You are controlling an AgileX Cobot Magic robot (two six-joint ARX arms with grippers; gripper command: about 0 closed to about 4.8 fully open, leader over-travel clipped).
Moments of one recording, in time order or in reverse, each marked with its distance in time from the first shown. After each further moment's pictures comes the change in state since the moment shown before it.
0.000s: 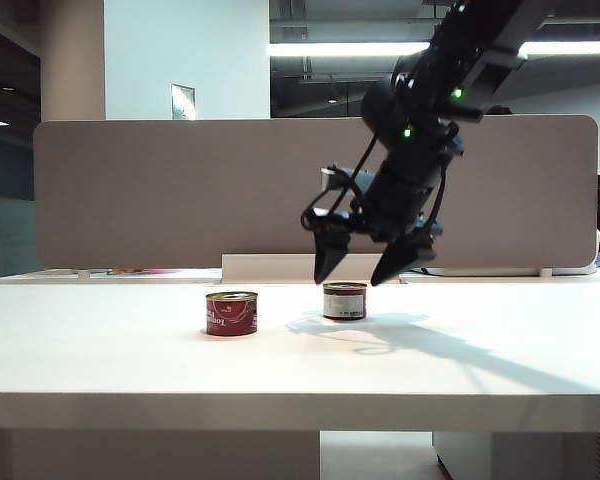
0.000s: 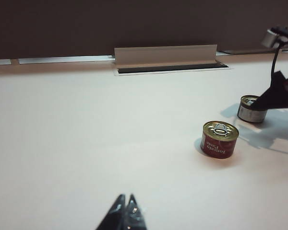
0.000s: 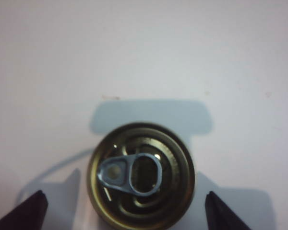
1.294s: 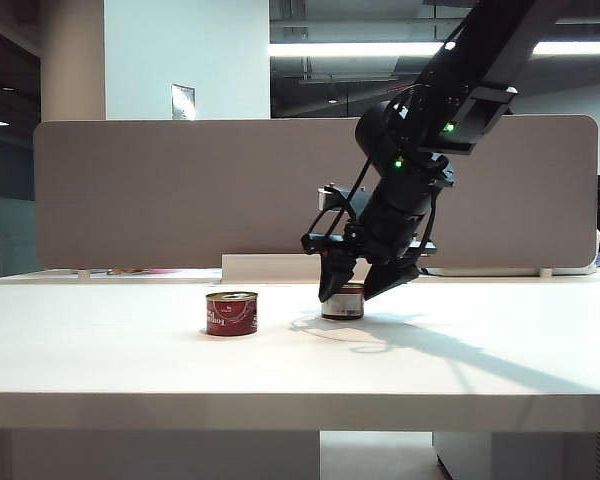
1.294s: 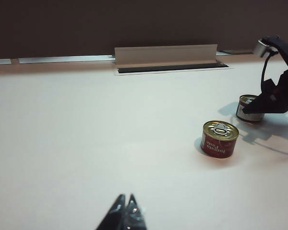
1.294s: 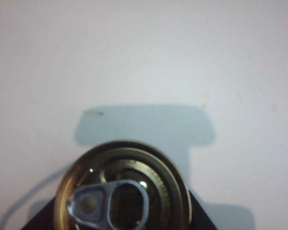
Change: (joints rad) left arm 0.000 0.000 0.000 -0.002 0.000 0.000; right arm 0.002 0.064 0.001 0.108 0.021 0.010
